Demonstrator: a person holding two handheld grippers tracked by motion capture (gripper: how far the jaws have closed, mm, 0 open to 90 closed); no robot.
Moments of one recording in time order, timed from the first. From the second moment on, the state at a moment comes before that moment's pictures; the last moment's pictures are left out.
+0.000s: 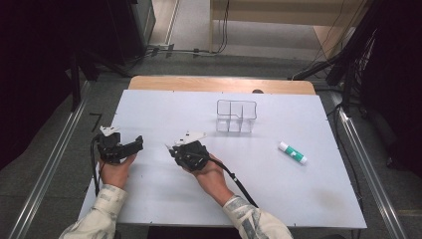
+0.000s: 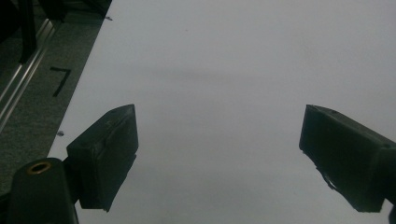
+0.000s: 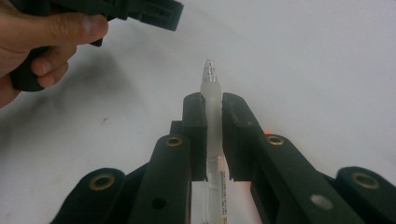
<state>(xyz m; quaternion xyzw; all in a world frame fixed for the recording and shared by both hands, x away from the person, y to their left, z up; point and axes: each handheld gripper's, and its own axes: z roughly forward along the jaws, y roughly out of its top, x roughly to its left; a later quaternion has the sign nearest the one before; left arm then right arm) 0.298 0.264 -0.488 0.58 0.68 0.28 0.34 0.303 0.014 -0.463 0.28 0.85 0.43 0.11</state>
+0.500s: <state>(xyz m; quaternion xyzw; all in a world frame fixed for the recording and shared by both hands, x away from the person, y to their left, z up) 0.297 0.265 -0.488 0.59 0.68 0.28 0.34 0.329 -0.013 -0.442 0.31 0.84 0.43 0.15</state>
